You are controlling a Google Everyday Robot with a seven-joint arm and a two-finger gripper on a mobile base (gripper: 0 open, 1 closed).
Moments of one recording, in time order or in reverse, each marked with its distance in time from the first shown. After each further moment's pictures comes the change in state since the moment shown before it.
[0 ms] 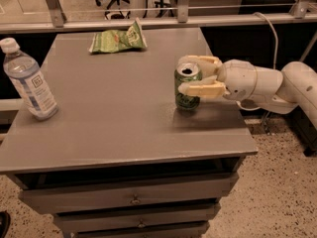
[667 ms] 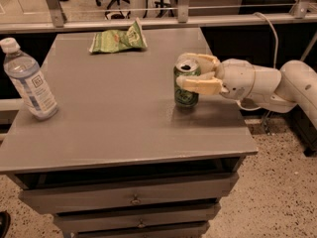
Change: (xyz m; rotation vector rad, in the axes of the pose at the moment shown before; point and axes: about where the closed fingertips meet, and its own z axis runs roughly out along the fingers) arm 0.003 -0.006 0.003 0.015 0.019 0.049
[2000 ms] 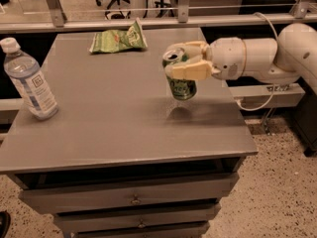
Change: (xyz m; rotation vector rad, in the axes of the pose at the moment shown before) arm -0.017 -0.010 0.033 -0.020 0.239 0.086
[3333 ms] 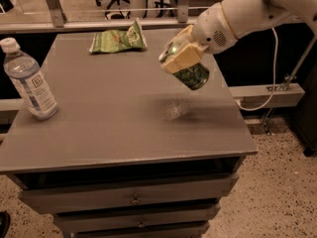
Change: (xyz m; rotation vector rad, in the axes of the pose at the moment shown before) arm 0.001 -0.013 0.011 0.067 0.591 0.011
